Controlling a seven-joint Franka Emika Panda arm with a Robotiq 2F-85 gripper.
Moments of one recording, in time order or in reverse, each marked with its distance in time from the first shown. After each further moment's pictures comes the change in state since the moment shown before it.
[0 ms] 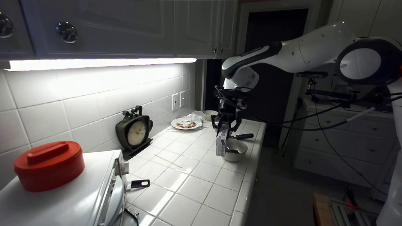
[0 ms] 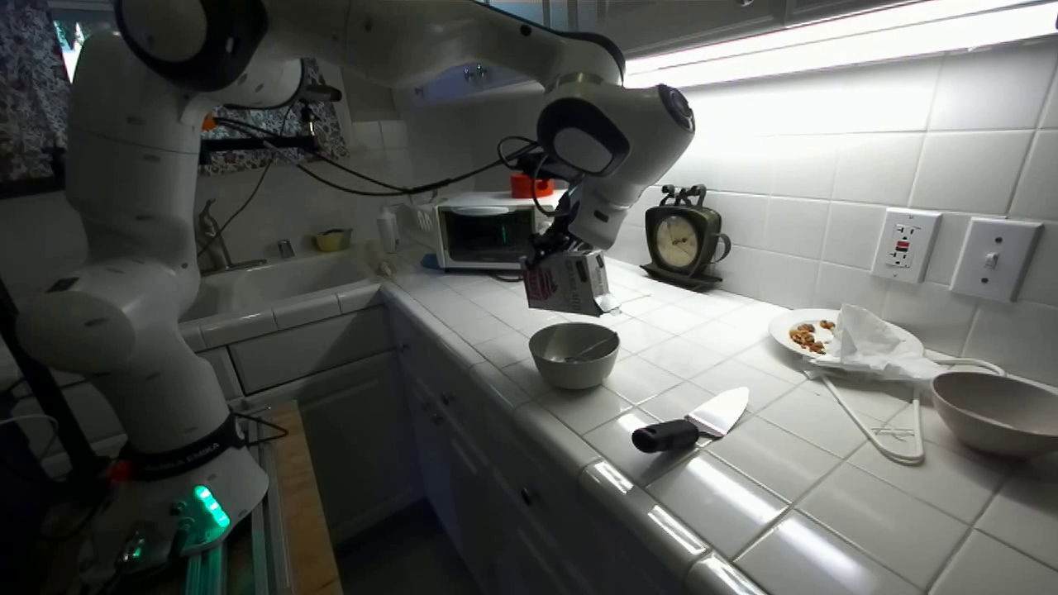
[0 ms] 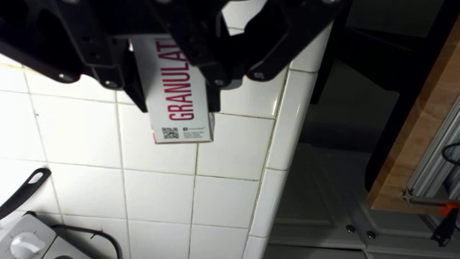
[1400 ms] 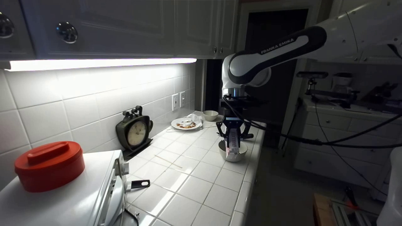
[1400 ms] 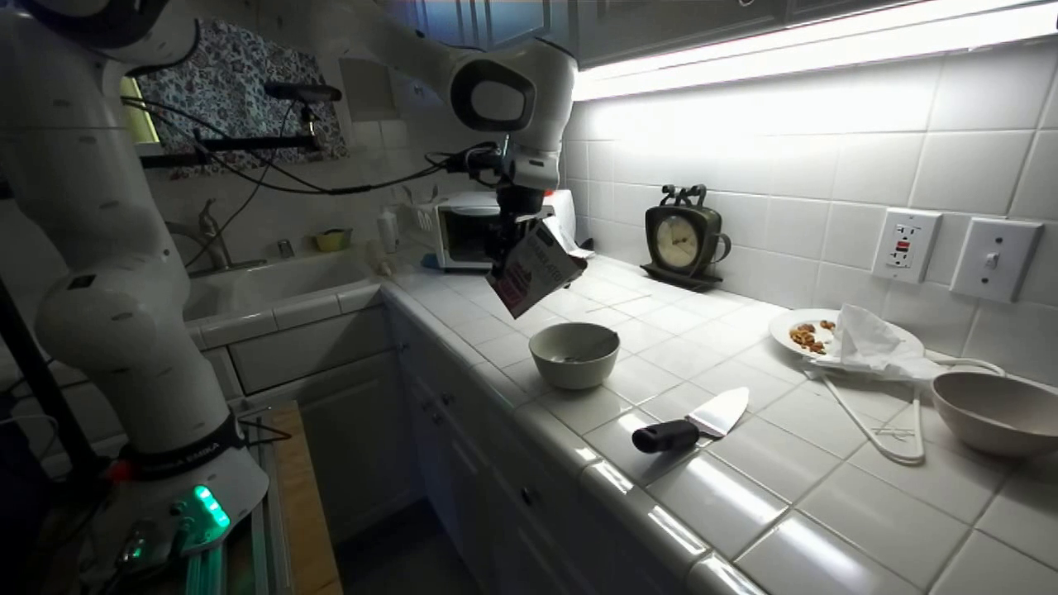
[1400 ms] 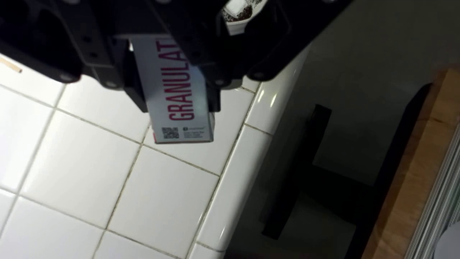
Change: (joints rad) arm 0.160 -0.336 0.123 -0.344 -0.501 0.355 0.061
